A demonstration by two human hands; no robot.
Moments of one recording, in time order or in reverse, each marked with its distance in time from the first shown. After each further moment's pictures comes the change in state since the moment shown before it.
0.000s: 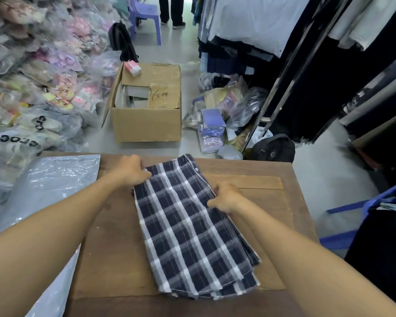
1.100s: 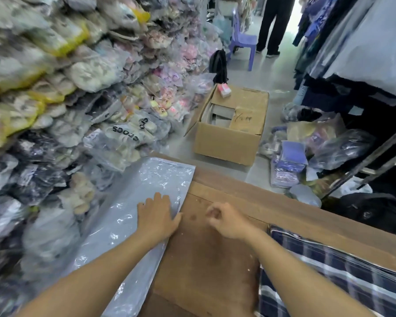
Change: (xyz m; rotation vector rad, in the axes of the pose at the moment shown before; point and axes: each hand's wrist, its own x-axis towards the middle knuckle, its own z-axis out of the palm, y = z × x) left_hand -0.095 -0.133 0.024 0.236 0.242 -0.322; right_hand 0.010 -0.156 0.101 -0.112 -0.188 -0.551
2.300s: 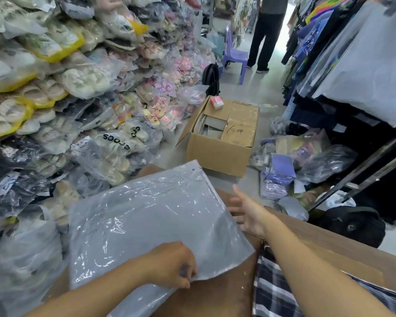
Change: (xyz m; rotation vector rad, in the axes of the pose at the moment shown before) left_hand -0.029 0.009 -0.002 -0.343 -0.463 0.783; right_hand 0.026 0.023 -0.067 0.958 0.028 0.453
